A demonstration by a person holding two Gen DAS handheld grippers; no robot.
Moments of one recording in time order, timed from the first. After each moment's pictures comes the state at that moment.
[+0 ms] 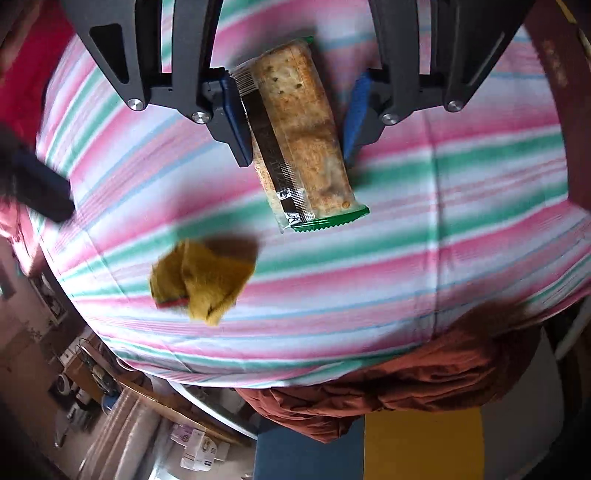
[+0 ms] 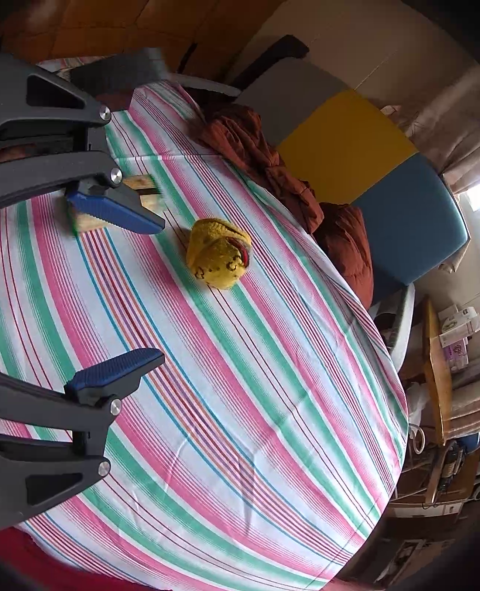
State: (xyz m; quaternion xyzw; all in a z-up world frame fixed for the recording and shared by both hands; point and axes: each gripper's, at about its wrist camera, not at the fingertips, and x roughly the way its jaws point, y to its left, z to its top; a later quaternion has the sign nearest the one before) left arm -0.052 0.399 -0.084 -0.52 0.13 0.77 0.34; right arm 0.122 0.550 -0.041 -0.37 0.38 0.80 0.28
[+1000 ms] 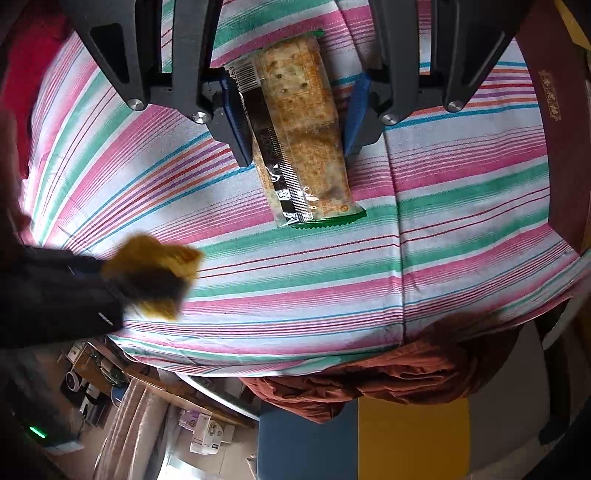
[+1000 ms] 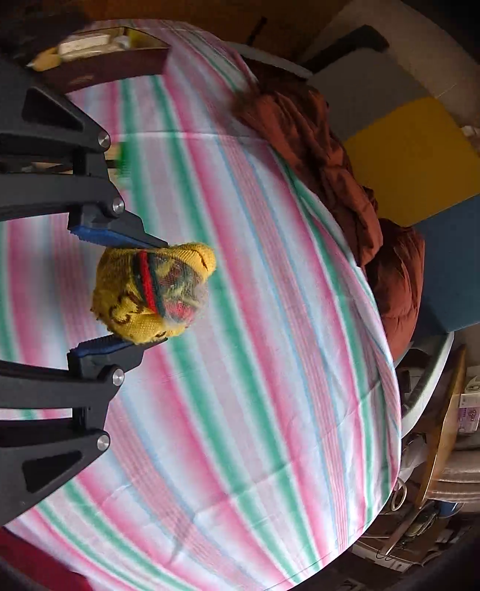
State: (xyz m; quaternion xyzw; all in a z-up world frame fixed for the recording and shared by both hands) left arm -0.025 0.362 -0.086 -0.48 0.13 0.80 0.34; right arm 0.047 0.542 -0.063 -0.49 0.29 0.78 0.25
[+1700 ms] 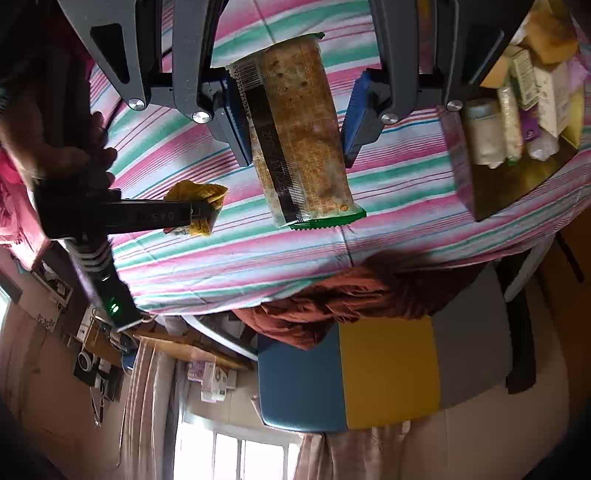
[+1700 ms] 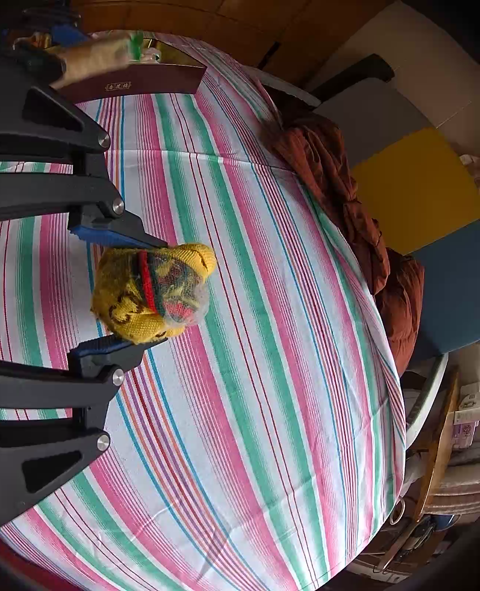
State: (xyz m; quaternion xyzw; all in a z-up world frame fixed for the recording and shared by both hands) left arm 0.017 0.288 0.005 -0.37 0.13 0.85 0.34; right arm 0.063 0.519 -0.071 -0.46 0.29 0.81 0.20
